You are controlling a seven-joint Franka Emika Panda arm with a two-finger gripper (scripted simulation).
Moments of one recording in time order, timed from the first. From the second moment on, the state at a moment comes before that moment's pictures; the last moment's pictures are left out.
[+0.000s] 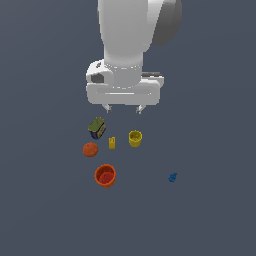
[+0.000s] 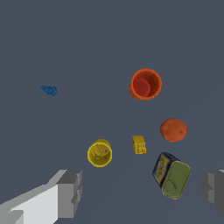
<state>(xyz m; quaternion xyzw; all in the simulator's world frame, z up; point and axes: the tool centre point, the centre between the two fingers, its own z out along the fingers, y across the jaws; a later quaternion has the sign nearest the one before) -0.002 -0.013 0.314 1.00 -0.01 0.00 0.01</state>
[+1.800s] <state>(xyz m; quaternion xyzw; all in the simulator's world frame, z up) -0.016 -0.051 0.188 1.00 0.00 -0.02 0.00</state>
